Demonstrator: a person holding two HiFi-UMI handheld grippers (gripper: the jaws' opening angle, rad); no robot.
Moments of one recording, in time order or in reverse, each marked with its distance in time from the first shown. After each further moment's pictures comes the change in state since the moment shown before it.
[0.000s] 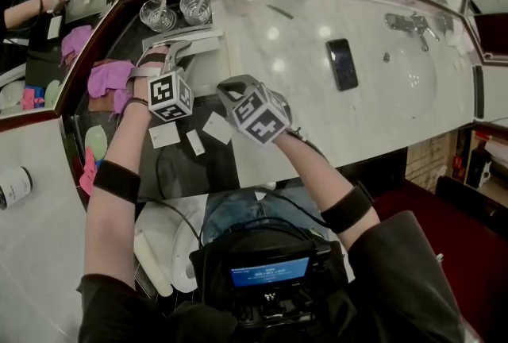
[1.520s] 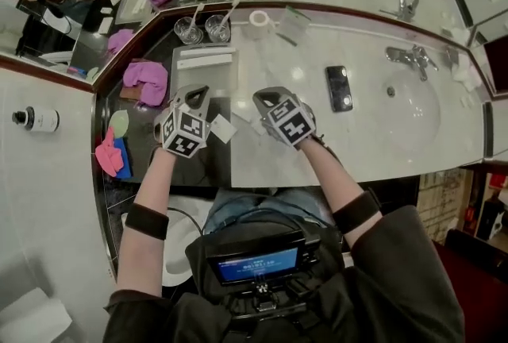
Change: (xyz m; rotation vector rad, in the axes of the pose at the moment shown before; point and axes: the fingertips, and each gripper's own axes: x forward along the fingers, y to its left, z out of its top) left arm -0.134 -0.033 0.082 -0.682 -0.014 0.117; right arm -0.103 -0.028 -0.030 -0.045 -0.087 -0.011
